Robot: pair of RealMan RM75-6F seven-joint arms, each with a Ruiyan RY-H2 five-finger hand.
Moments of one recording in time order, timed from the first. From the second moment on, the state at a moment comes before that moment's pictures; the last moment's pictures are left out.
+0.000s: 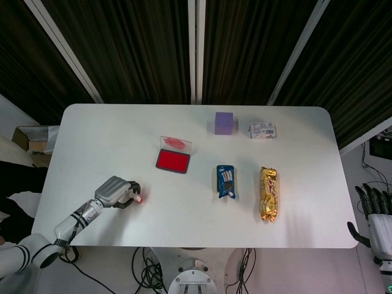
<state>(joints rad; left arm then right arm) -0.62 -1.45 0.12 -1.25 1.60 0.96 -0.29 -0.05 -1.09 0.01 -1.59 -1.53 1.54 -0.04</state>
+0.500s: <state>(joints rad) -0.58 -1.33 0.13 -1.38 1.62 1.04 -0.24 -0.05 -1.08 0.01 -1.58 -1.53 1.54 -0.03</state>
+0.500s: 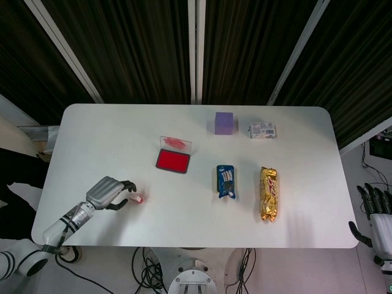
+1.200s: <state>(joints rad) -0.16 -1.14 0.11 -1.50 1.47 1.57 -0.08 -0.07 -1.14 -0.01 -1.48 -1.56 1.57 0.05</state>
